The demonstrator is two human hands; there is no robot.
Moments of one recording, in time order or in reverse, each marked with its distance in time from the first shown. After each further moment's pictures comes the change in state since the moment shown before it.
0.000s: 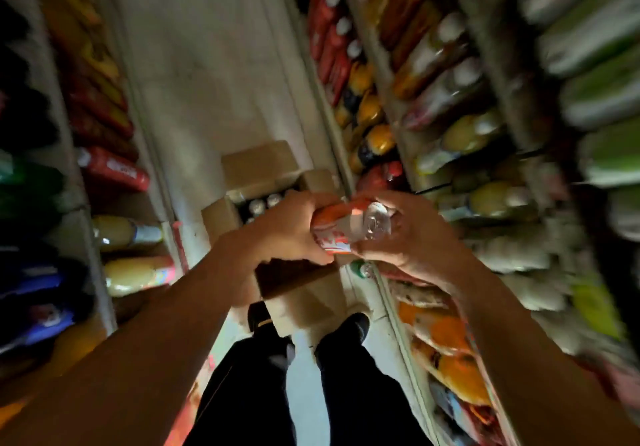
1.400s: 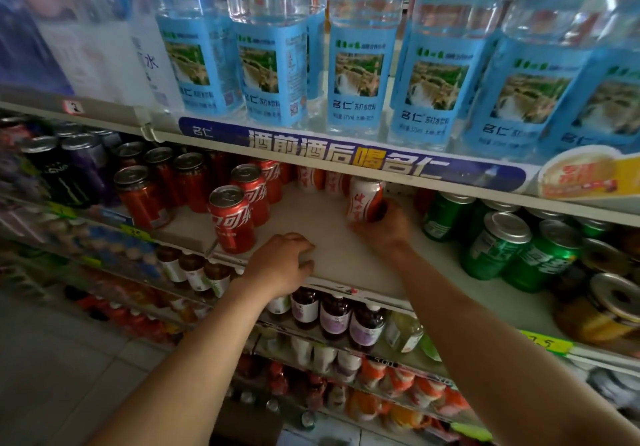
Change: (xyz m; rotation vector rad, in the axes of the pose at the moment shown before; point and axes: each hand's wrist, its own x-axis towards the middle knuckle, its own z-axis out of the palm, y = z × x) left_hand -0.002 0.481 0.090 0.873 -0.073 0.730; right_hand -0.301 -0.011 -0.314 0.302 1.434 0.272
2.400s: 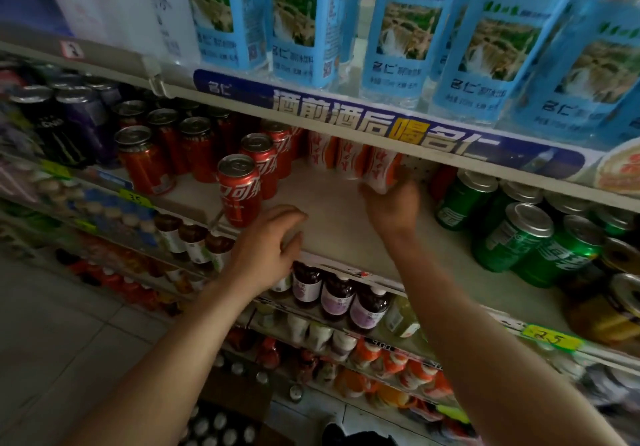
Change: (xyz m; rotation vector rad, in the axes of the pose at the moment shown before) left_hand -0.034 -0.028 0.002 -0.248 0.398 0.176; right_hand -0.025 -0.037 0.008 0.015 0.183 -0.137
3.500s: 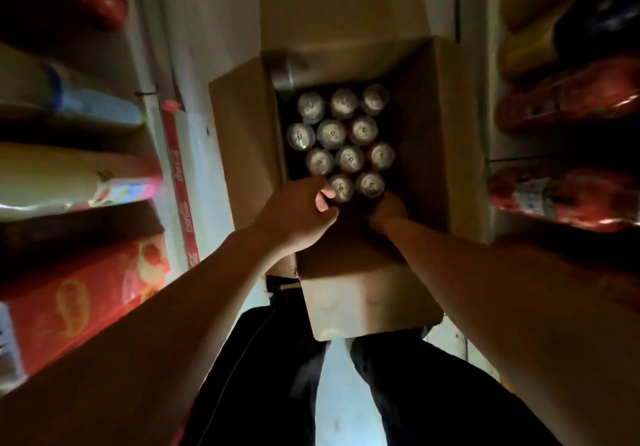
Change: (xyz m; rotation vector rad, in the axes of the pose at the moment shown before) left_hand -0.609 -0.371 0.396 -0.458 0.095 -1.533; right_hand -0.495 0.658 0.546 -1.152 -1.597 -0.275
